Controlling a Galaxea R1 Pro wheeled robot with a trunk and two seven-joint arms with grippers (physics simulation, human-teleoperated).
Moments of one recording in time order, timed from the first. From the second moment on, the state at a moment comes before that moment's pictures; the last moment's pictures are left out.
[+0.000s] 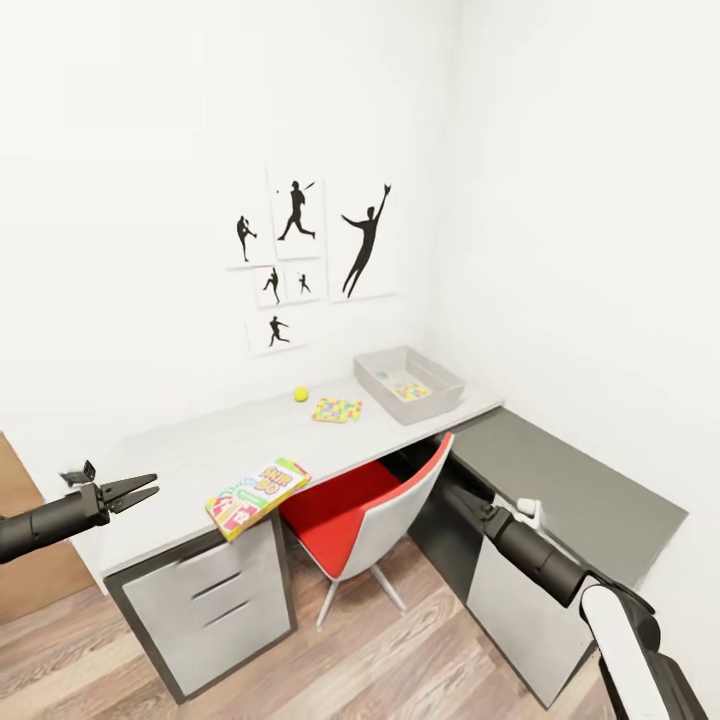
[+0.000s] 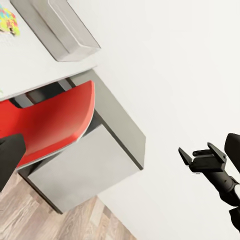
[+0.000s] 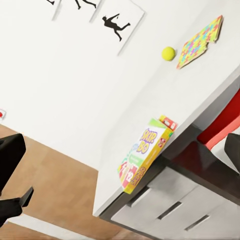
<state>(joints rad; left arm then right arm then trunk) -0.62 0.44 0.54 -0.86 -0.02 0.85 -1.56 -0.23 -0.06 -0.20 -1.46 -0.84 0.70 0.47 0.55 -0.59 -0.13</state>
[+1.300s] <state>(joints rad) -0.62 0.44 0.54 -0.86 -0.02 0.85 -1.56 -0.23 -0.07 -0.19 -1.46 -0.84 0.65 0.48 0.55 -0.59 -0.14</state>
